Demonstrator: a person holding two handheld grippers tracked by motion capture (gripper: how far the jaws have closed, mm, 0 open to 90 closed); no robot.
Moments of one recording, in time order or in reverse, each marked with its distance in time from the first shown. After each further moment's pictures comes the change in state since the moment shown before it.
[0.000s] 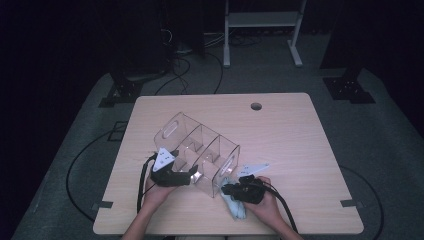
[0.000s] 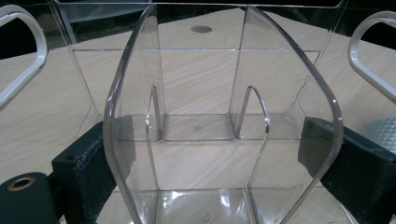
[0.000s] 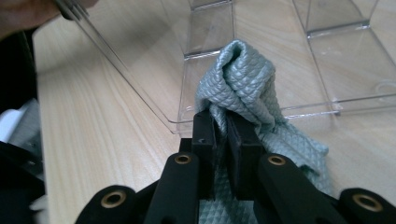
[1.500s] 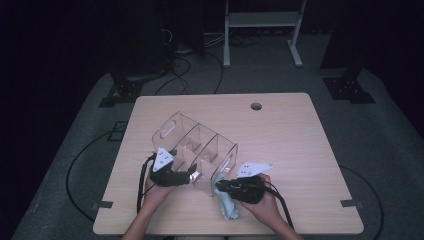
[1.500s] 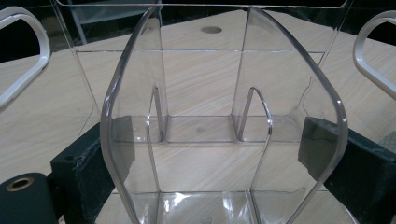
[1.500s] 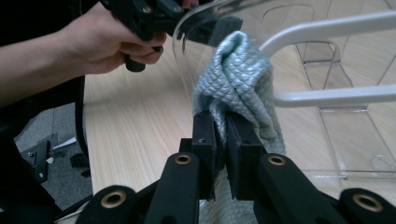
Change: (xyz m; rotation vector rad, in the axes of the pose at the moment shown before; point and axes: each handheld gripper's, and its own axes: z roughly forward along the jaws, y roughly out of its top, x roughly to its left) left arm 0.001 -0.001 0.000 -0.005 0.037 -0.009; right arm 0.031 0.025 -0.025 -0.138 0.042 -0.113
